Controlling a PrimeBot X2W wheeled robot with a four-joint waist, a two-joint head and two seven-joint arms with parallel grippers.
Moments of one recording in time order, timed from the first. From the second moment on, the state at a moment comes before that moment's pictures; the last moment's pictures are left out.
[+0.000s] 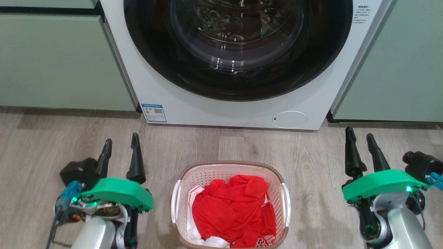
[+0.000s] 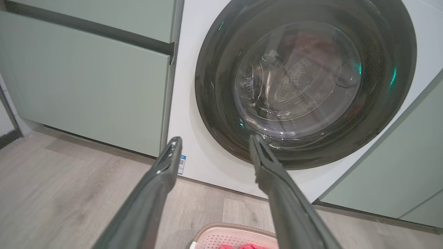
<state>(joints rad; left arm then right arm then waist) -0.05 0.14 -0.26 0.05 -0.49 0.18 -0.13 -0.08 -0.03 0.01 0.12 0.60 0.12 -0.13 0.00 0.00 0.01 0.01</state>
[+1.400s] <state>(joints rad) -0.08 0.08 -0.27 0.01 -0.32 0.09 -0.25 -0.11 -0.04 0.06 0.05 0.22 0.12 -0.24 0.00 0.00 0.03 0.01</state>
